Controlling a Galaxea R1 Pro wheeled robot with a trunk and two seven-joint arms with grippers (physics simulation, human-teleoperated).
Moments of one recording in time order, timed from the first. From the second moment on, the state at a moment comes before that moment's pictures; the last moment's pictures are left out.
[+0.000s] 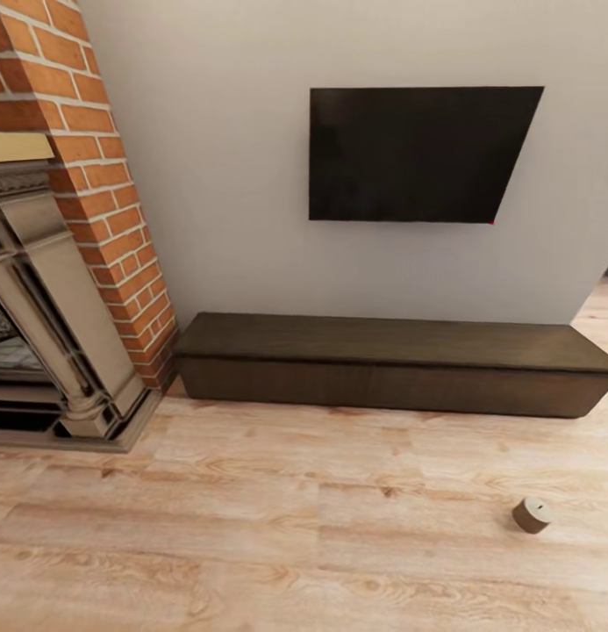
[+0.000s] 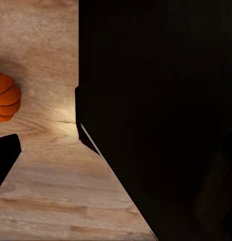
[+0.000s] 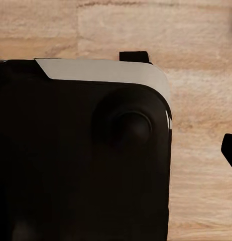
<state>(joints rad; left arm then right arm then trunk) 0.04 0.02 0.08 -0.05 0.00 -0.07 0.00 -0.11 0.00 -0.01 -0.11 -0.01 -0.08 0.01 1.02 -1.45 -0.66</state>
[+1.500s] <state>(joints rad) 0.04 0.01 0.08 -0.05 0.00 -0.07 0.00 -0.11 0.00 -0.01 -0.11 0.00 -0.08 0.01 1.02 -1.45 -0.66</state>
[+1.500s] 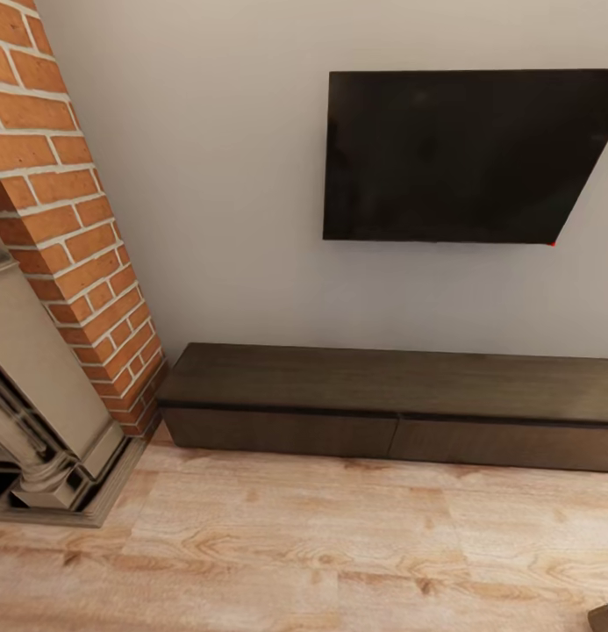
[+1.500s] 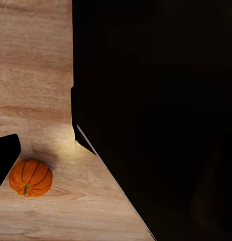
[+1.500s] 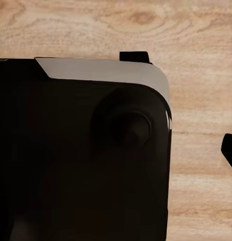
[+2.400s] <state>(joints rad) -0.54 -0.06 -0.19 -1.28 0.05 0.78 -0.89 -0.14 0.01 0.00 -0.15 0.21 -0.07 -0.06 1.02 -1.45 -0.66</state>
